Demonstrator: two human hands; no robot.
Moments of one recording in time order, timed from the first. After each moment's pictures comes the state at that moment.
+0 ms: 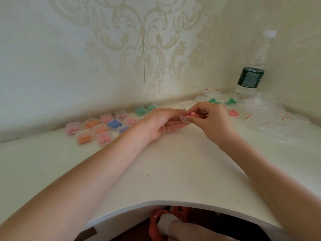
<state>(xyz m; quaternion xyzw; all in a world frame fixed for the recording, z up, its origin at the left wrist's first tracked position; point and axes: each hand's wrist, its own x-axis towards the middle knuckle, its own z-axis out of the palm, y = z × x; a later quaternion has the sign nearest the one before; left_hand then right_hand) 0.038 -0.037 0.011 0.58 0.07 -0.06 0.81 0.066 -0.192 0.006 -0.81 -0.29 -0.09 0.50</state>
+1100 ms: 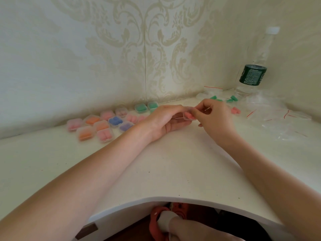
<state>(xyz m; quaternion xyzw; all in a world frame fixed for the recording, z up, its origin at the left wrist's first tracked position) 0.039 -0.042 0.005 0.60 0.03 -0.05 0.80 0.070 -0.186 0.001 -0.83 -0.20 -0.14 0.51</state>
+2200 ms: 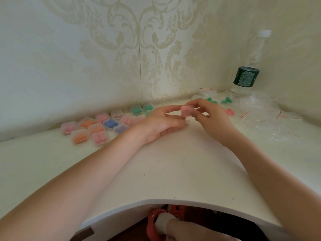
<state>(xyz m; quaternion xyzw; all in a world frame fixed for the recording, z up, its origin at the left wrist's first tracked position) 0.037 -0.037 -0.002 0.65 -0.05 -0.05 0.76 0.086 -0.203 0.000 -0.82 -0.31 -0.09 0.48</state>
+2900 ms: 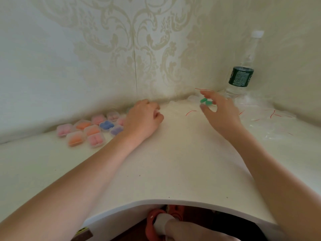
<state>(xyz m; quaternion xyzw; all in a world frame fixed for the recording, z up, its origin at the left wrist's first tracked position) 0.043 -0.015 -0.008 0.94 0.02 0.29 0.17 0.107 -0.227 0.003 -0.90 -0.18 -0.21 0.34</state>
